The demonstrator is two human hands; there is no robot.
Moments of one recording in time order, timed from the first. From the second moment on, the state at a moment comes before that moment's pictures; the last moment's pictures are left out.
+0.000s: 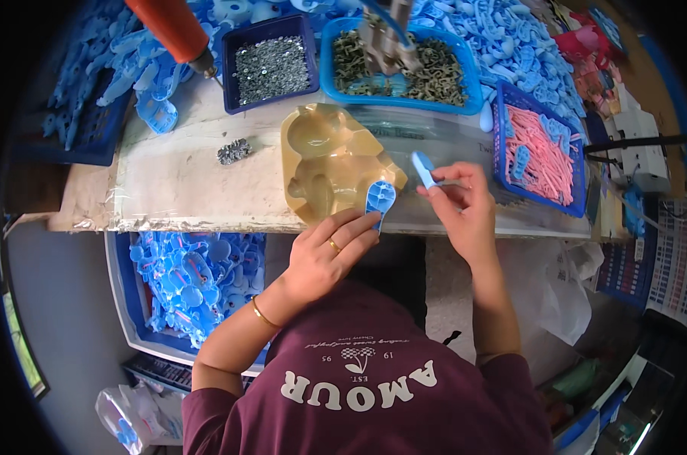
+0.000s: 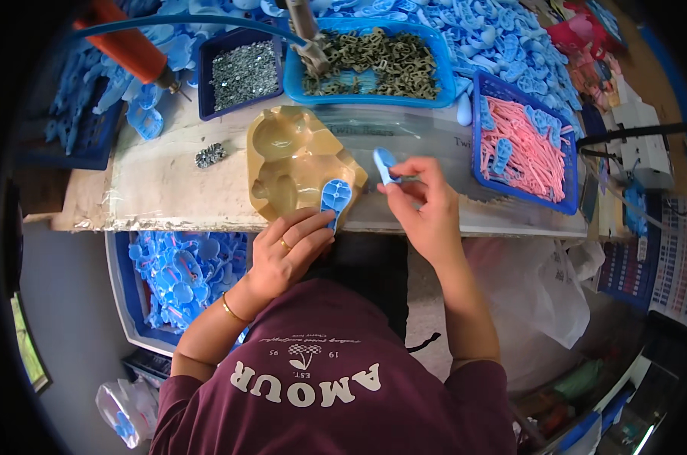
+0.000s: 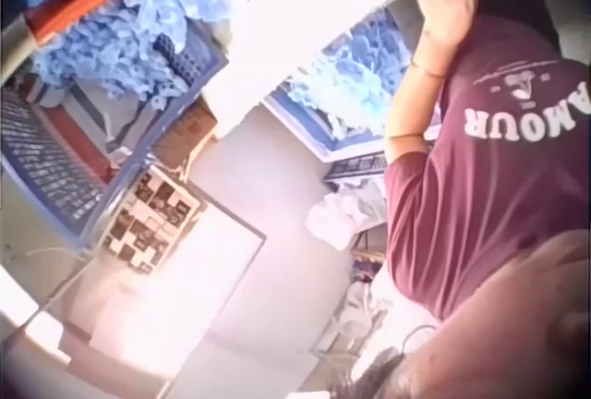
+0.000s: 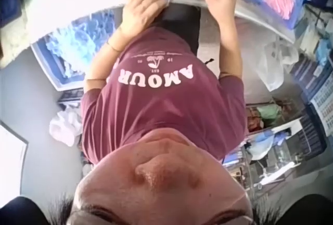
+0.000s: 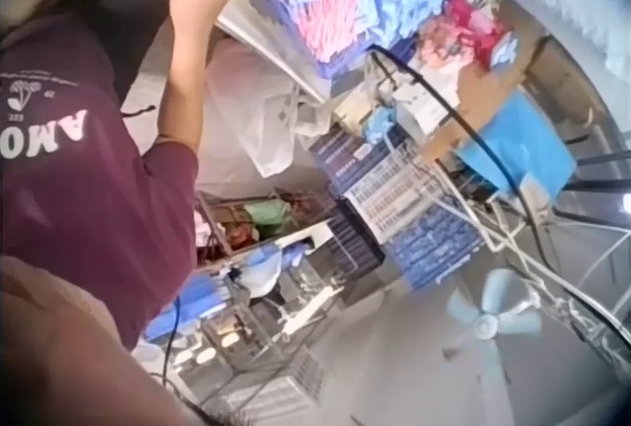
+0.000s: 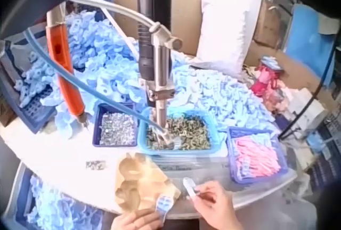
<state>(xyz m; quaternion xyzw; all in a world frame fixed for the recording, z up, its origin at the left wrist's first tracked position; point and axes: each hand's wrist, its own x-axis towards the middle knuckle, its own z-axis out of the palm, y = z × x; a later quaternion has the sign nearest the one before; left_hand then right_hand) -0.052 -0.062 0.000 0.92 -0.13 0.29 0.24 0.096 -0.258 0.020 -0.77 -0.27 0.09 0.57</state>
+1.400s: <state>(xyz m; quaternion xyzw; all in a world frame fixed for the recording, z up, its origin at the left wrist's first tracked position) 0.034 -0.134 0.020 0.88 -0.23 0.19 0.38 0.290 -0.711 0.086 -0.93 0.19 -0.02 0.32</state>
